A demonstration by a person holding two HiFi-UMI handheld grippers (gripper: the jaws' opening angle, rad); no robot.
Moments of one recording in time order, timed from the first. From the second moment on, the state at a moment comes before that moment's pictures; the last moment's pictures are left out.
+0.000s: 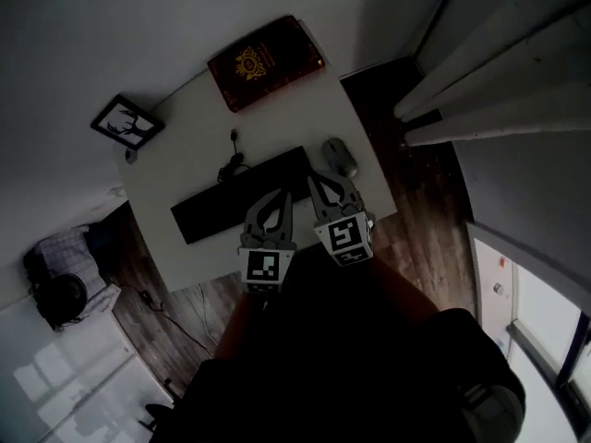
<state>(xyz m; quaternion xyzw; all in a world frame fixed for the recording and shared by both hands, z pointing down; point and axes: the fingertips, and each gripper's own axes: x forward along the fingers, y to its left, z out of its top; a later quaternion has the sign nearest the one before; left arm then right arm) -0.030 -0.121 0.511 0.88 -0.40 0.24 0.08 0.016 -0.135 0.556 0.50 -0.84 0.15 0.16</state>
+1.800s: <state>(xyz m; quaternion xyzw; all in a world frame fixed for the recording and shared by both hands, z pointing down) 0.136 0.104 0.420 0.85 -0.52 0.08 0.06 0.181 0.099 0.423 0.44 -0.89 0.00 0.10</state>
